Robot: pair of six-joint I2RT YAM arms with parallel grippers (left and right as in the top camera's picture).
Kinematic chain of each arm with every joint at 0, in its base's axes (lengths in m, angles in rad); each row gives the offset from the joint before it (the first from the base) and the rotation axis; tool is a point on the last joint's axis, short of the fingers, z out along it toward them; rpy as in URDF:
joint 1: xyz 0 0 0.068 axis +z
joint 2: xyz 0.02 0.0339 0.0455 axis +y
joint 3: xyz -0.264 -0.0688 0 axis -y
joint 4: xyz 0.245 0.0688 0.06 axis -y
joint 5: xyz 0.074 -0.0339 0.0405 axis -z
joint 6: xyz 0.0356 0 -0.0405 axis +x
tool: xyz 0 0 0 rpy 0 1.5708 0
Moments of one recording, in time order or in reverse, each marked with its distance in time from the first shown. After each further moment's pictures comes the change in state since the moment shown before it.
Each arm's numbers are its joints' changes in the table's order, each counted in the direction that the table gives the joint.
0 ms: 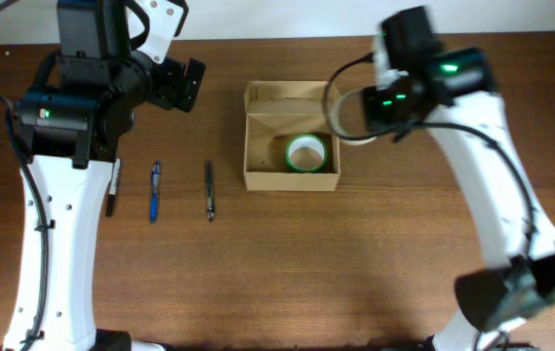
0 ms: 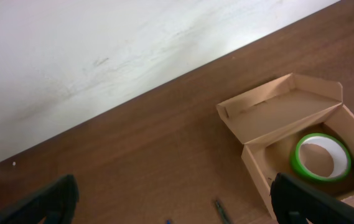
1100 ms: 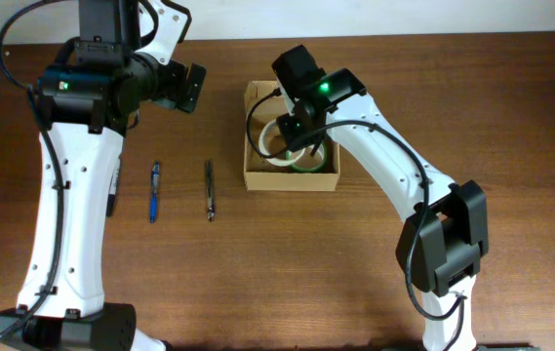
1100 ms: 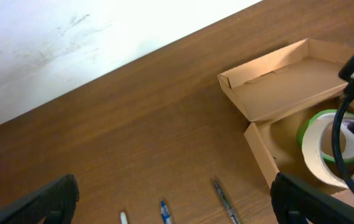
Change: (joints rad) left arm 0.026 0.103 0.000 -0.046 0.001 0.000; right arm 0.220 0.275 0.003 0.219 -0.010 0.015
